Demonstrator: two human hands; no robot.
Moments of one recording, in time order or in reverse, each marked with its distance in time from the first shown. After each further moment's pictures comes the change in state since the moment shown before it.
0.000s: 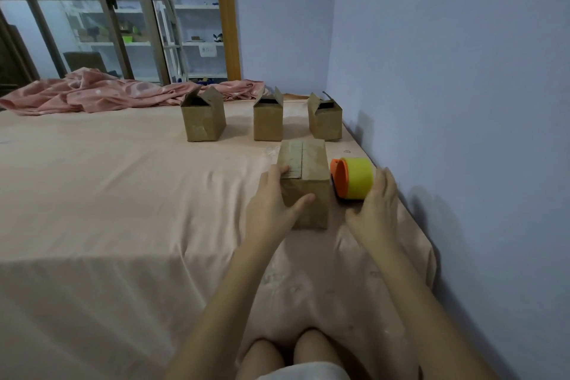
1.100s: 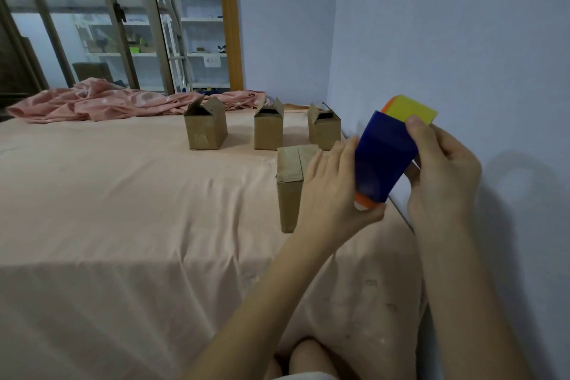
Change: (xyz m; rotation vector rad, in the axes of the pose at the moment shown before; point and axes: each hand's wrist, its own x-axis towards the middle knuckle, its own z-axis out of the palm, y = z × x) left_hand -0.009 0.099 0.015 0.120 0.019 0.484; right_hand 0.003 -0.073 -0.127 1.349 0.214 0.115
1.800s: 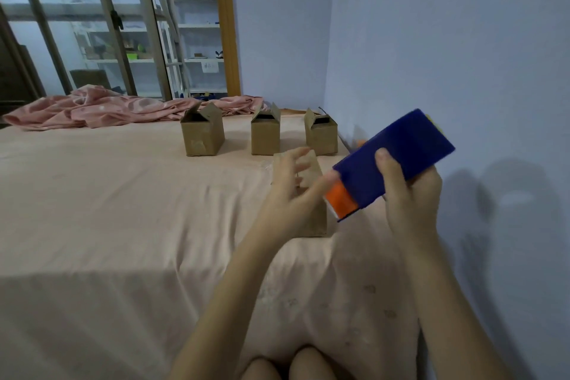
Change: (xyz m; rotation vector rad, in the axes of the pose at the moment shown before) left_hand -0.007 -0.028 -0.039 -0.649 -0.149 -0.417; right_hand -0.003 0.032 -0.012 -0.294 -0.241 -0.260
